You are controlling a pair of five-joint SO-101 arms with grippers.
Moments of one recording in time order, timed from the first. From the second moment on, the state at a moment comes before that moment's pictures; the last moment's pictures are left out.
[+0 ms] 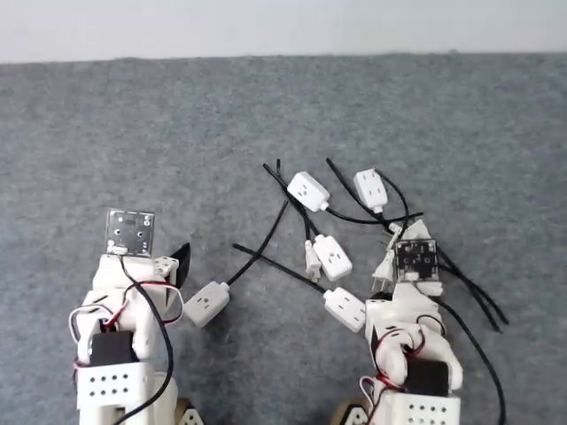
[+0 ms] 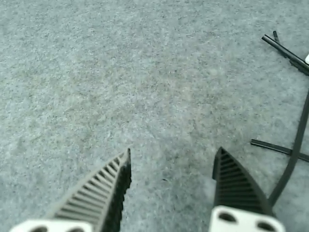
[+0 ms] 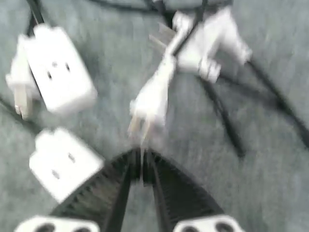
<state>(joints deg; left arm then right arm) -10.5 -74.4 84.8 43.5 -4.4 1.8 -103.2 95.5 68.3 5.5</state>
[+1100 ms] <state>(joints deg) -10.5 -74.4 84.8 43.5 -4.4 -8.7 -103.2 95.3 62.7 -10.9</state>
